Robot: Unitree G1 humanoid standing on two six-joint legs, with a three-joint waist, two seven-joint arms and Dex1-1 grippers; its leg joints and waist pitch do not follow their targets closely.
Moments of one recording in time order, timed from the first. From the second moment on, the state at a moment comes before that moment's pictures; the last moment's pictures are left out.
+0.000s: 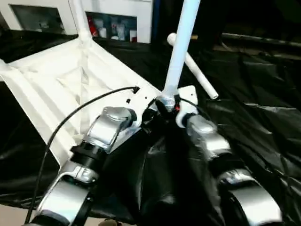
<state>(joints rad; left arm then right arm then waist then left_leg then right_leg) -0.71 0.21 -0.26 0.45 0.01 0.53 -0.64 -0.64 -0.08 0.05 0.69 0.09 0.09 0.42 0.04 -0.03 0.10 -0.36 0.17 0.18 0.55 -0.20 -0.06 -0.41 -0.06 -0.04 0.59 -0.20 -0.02</state>
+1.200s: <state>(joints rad) -0.46 0.48 -0.34 0.14 -0.11 0.39 -1.14 -0.30 -0.48 0.21 -0.01 0.22 0.34 0.92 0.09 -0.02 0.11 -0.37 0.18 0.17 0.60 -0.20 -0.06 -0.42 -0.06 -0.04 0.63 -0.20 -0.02</state>
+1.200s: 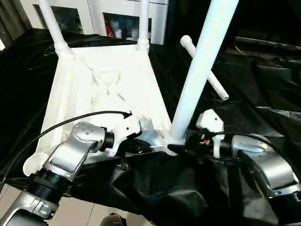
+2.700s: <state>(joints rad) -0.66 0.16 -0.29 0.49 0.01 0.45 -0.65 -0.51 -0.07 0.04 0.44 0.11 0.27 0.29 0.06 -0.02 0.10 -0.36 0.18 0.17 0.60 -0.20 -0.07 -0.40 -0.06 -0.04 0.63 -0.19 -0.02</state>
